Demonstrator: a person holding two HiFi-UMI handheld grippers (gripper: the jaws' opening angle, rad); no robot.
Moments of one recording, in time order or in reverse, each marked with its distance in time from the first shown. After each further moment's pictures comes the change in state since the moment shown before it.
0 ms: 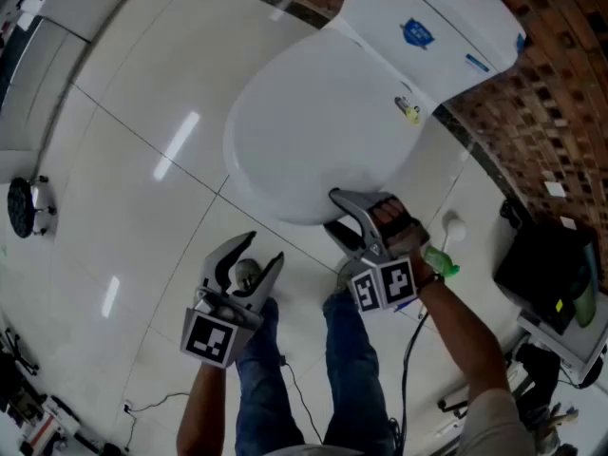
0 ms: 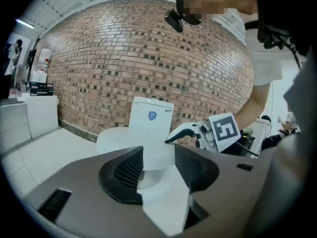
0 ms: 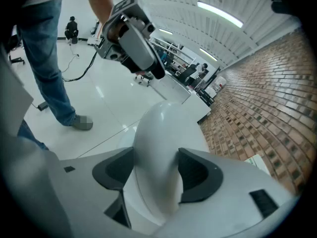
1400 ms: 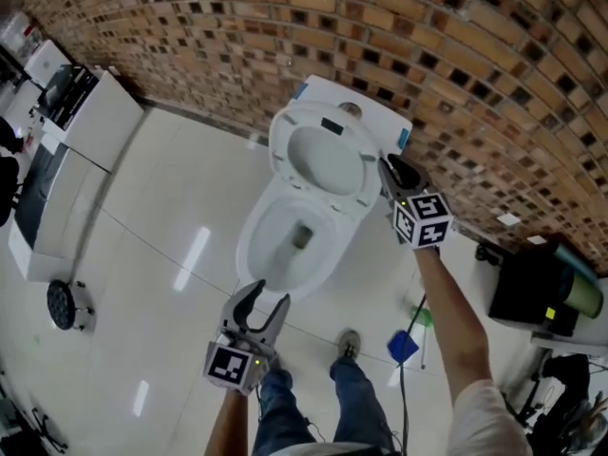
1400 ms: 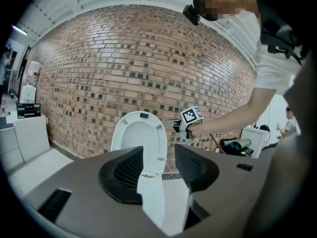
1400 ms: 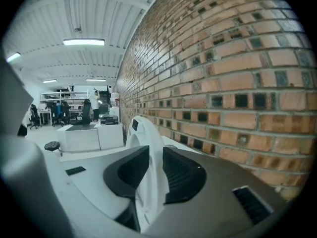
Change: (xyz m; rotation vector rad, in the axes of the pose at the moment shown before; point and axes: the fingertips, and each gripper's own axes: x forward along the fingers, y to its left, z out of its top) left arm 0.037 -0.058 0.201 0.056 -0.032 -0.049; right arm -0.201 -0.354 -0.162 1.089 -0.185 -0.651
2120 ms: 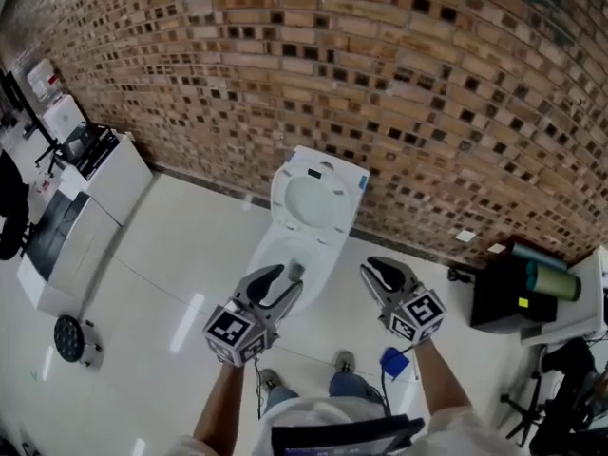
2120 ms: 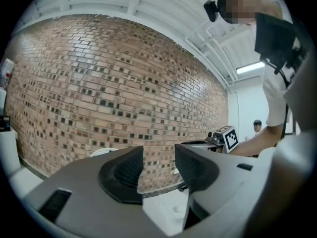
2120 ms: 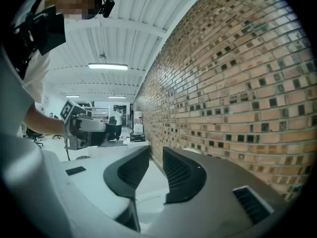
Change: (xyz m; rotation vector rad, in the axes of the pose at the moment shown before) left arm -0.102 -0.081 0.163 0.052 -0.142 -0.311; right arm -0.294 0.191 0.098 -0.004 -0.148 0.224
